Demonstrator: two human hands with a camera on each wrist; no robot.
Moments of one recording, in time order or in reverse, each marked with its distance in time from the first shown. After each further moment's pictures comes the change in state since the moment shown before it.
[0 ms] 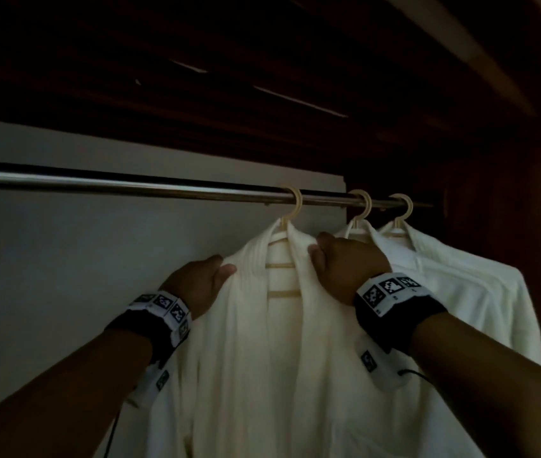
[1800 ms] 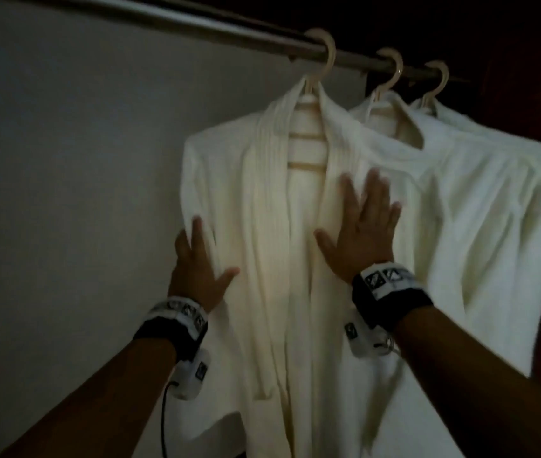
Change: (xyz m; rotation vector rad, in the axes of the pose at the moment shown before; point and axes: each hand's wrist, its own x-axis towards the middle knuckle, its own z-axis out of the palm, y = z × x) left_hand -0.140 -0.031 0.147 -0.247 0.116 -0.355; right_hand -0.117 -0.001 0.125 0.111 0.129 0.185
